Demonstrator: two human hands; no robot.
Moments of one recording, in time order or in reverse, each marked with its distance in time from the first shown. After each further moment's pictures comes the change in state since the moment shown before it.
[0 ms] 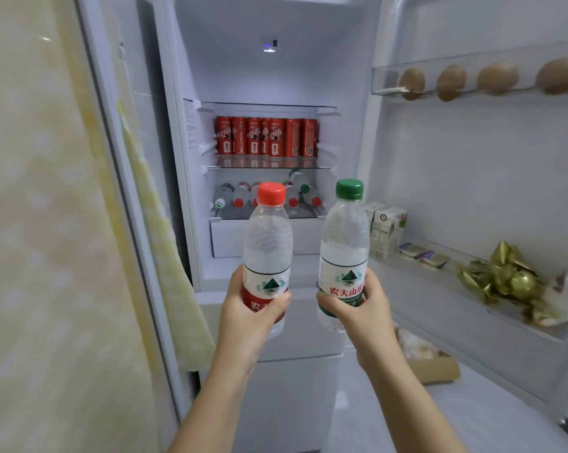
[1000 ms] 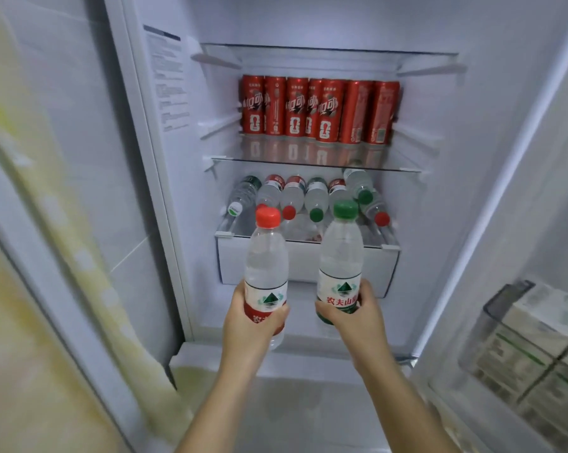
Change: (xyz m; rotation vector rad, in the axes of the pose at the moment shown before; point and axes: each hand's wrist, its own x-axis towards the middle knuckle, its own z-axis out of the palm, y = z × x) left_hand 0.257 -0.157 0.033 0.124 0.206 -0.201; right_hand 0.278 0.150 0.105 -0.083 -0.160 0.186
